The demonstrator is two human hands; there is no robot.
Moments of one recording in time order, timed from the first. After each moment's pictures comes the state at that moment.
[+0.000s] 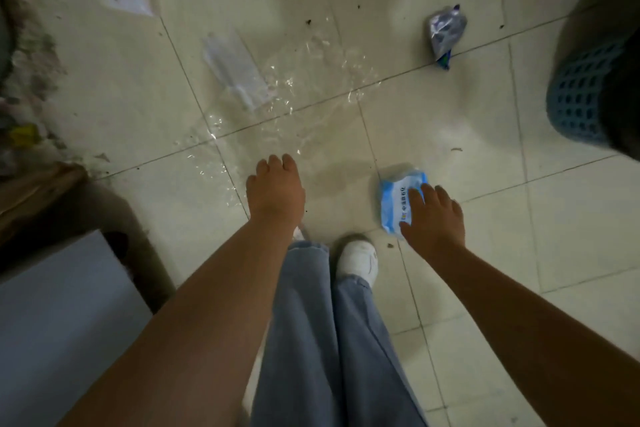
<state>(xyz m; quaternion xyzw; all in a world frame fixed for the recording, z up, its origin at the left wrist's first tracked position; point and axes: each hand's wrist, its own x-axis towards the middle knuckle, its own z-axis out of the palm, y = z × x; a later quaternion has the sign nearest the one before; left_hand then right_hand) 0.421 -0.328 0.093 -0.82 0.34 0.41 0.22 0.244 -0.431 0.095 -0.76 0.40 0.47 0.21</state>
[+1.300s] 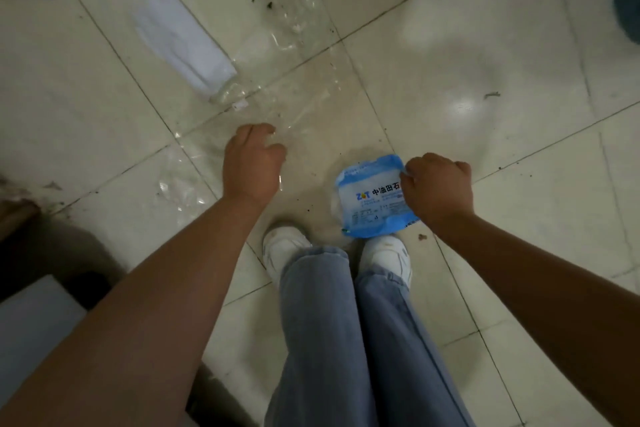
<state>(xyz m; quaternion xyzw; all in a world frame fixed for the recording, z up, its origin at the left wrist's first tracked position) 0.439 -0.293 -0.033 -0.80 0.51 0.32 0.03 0.235 -0.406 0.000 -0.79 0.48 0.30 0.24</state>
